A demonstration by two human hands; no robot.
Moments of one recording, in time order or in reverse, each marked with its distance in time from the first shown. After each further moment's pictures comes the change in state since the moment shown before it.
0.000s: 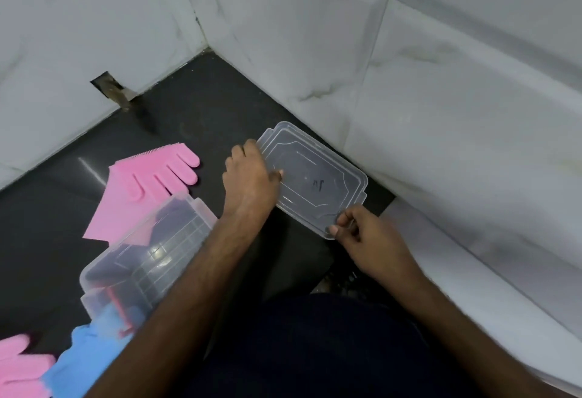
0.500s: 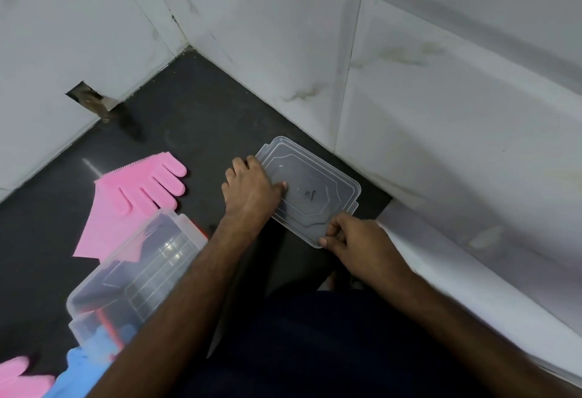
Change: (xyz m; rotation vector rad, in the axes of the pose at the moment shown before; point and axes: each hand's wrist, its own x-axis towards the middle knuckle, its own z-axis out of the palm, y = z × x) left_hand 0.034 0.003 0.040 0.278 -0.196 -0.093; right_hand 0.026 0.013 0.006 -0.105 -0.124 0.014
